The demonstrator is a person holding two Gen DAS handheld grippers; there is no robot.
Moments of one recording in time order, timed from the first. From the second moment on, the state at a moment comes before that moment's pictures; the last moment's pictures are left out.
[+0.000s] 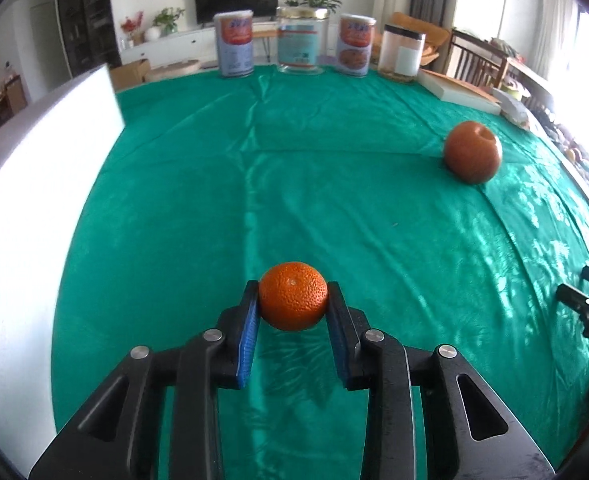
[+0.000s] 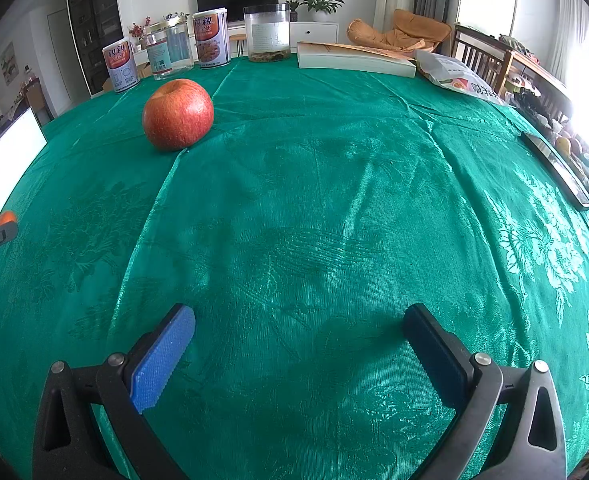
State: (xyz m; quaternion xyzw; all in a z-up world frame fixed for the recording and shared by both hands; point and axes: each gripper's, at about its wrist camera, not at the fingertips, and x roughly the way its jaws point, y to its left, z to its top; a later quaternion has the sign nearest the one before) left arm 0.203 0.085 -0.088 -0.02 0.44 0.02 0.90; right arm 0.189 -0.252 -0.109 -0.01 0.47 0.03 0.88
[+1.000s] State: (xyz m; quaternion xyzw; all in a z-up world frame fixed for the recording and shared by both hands) left arm 0.184 0.127 -0.092 -0.10 0.45 -0.04 0.89; right arm 0.237 -0.150 -0.068 -0.05 0.51 0.19 0.84
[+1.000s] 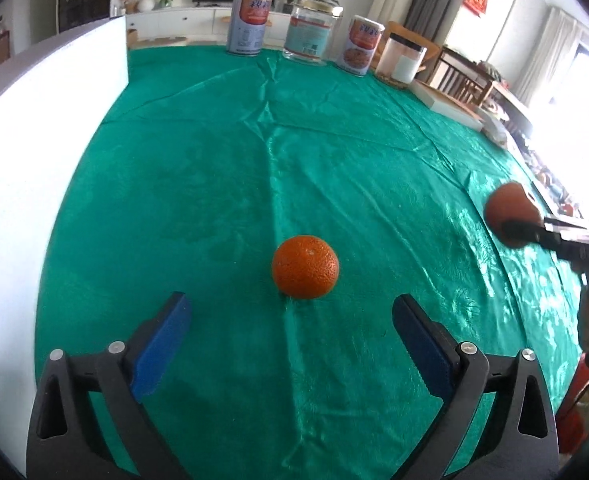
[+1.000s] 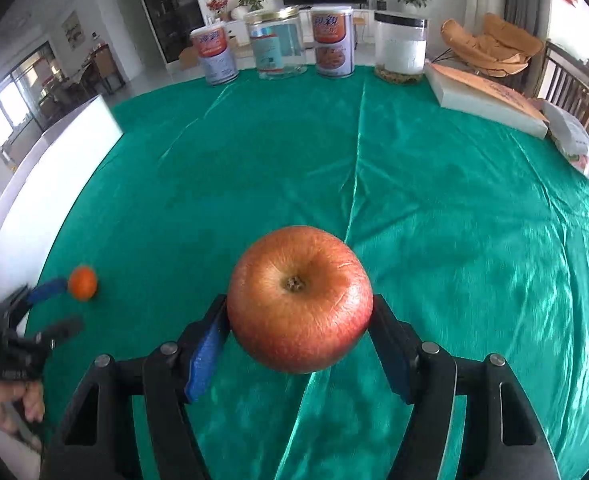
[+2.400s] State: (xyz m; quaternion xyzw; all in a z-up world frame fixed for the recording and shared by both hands) left arm 0.140 0.428 0.005 -0.26 0.44 0.19 0.84; right arm 0.202 0.278 0.040 -0.18 0.48 0.44 0.73
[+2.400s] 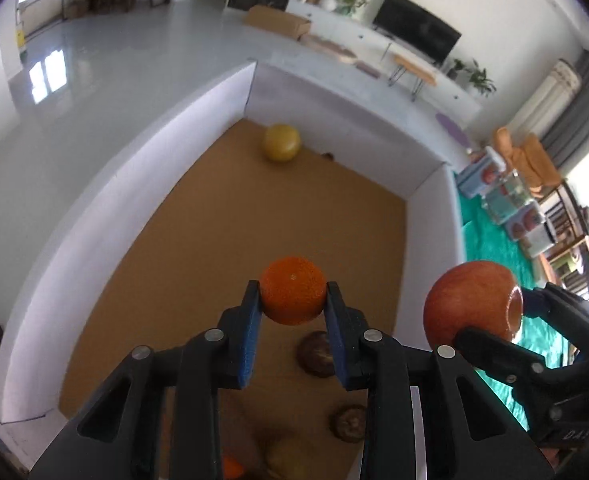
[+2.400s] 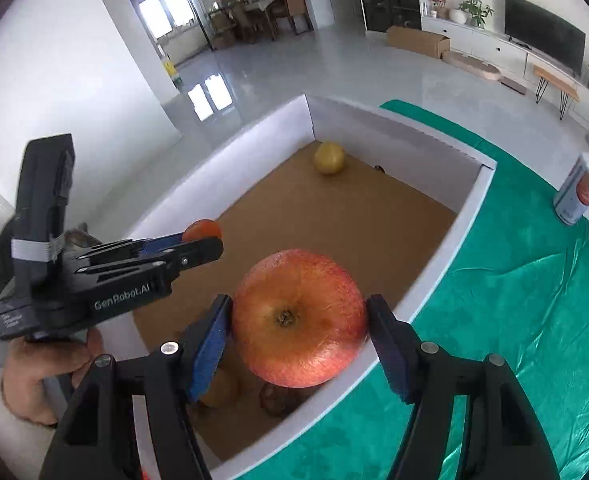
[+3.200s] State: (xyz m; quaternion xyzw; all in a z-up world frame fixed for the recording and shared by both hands) left arm 0.017 0.323 0.087 -0.05 0.32 0.39 0.86; right arm 0.110 0.170 0.105 -0.10 0.44 0.39 0.80
